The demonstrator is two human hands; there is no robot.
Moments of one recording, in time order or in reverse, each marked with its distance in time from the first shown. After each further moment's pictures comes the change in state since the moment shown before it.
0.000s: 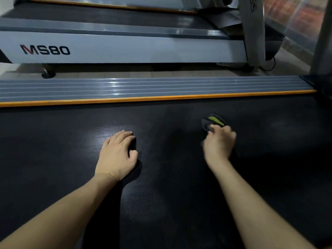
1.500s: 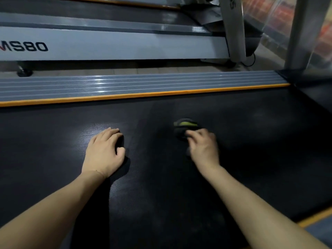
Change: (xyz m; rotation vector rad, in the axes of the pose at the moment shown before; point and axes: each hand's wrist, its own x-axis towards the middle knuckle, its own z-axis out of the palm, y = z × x) left_hand 0.000 -0.002 0.000 0.011 0.005 0.027; right_hand -0.035 0.027 -0.018 0.099 -0.088 -0.337
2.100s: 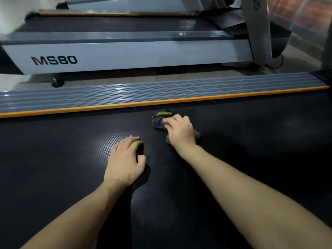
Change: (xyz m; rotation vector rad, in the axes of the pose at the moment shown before) left_hand 0.000 0.002 -0.001 -0.023 -0.015 -0.028; right_hand 0.077 -0.112 0.080 0.196 -0.051 -0.179
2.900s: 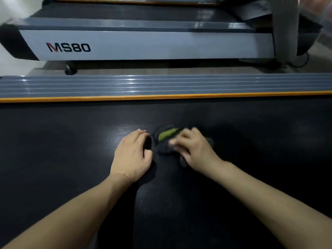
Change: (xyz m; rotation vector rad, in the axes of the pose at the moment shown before) left_hand 0.001 -0.001 -0.002 -0.057 0.048 -0.007; right_hand -0.039 0.008 -0.042 0.173 -0.272 -0.418
